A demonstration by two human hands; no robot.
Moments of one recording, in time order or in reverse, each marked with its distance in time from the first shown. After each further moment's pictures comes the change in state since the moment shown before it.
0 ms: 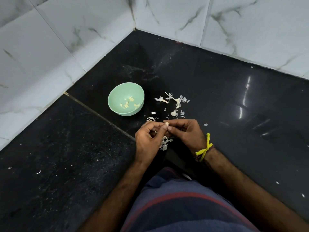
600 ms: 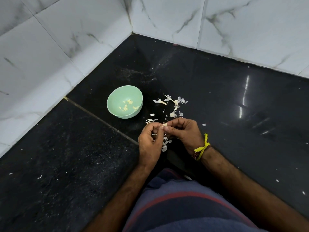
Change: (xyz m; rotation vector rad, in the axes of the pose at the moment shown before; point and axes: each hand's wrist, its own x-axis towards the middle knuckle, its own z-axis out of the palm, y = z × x) left_hand -0.007 -0.002 0.010 0.027 0.038 -0.035; right_hand -0.002 -0.007 0.005 0.096 0.079 0.066
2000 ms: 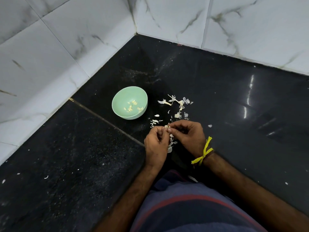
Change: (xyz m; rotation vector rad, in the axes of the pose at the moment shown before) left_hand -0.004 0.006 0.002 0.005 0.014 -0.160; right_hand 0.000 0.010 0.003 -0.393 0.058 -0.257
